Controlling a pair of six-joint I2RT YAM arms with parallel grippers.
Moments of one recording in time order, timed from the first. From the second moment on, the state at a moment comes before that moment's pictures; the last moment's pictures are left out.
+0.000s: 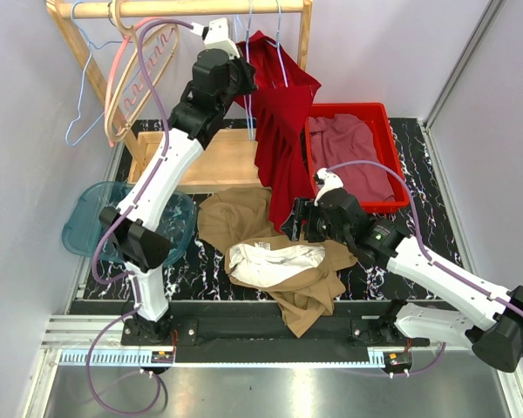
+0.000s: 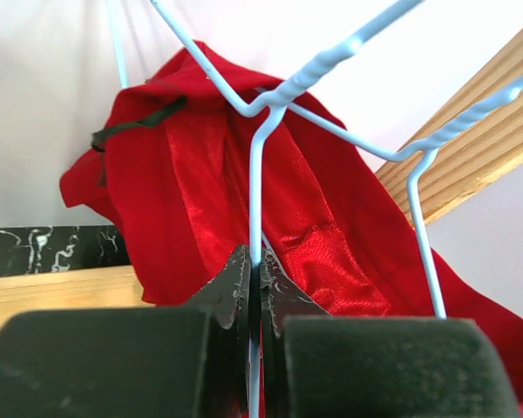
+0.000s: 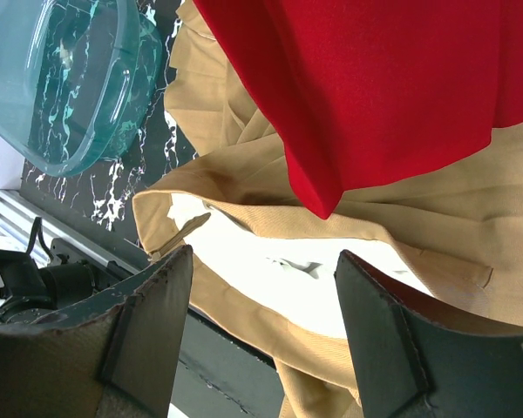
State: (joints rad) left arm -0.50 1.90 2.19 -0.35 -0.20 -0.39; right arm 0.84 1.08 0.94 -0.44 0.09 0.68
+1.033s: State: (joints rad) left arm -0.50 0.91 1.31 -0.55 0.02 -0.38; right arm 0.84 0.87 0.85 -0.66 0.30 0.72
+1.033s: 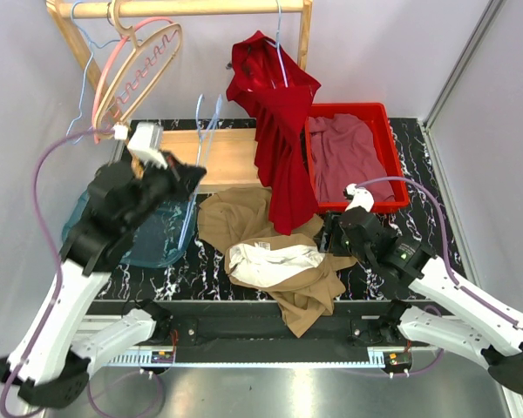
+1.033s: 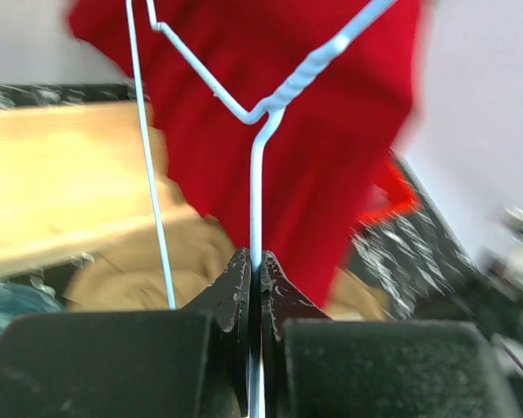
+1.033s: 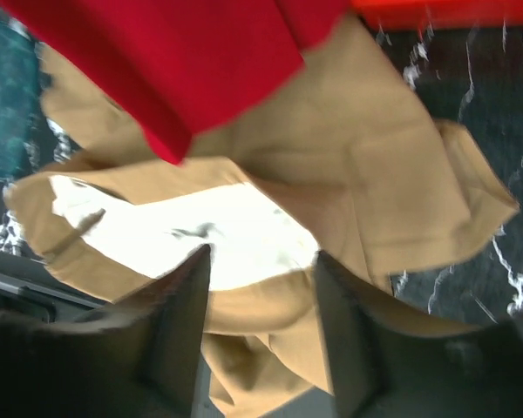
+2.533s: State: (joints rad) left arm -0.52 0.40 0.84 -0.84 0.68 -0.38; right arm 0.84 1.18 0.82 -0.60 0.19 0.82
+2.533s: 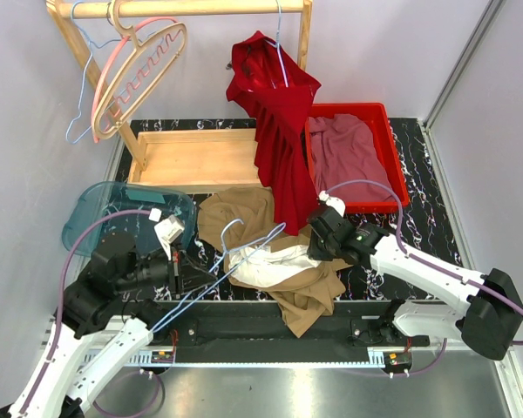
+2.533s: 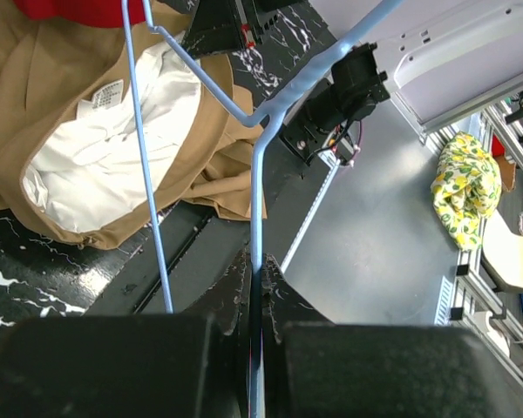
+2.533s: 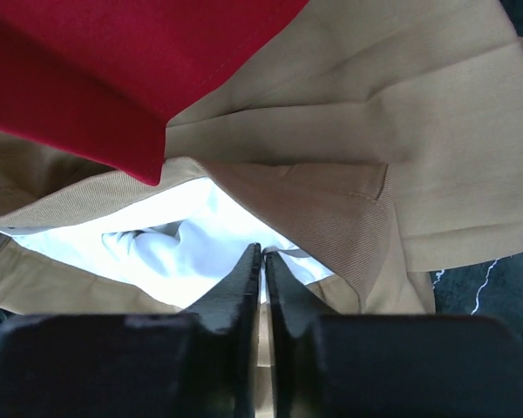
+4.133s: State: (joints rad) left arm -0.70 0.43 0.54 -0.47 0.65 -0.59; right arm 0.84 0.96 0.81 -0.72 0.23 0.88
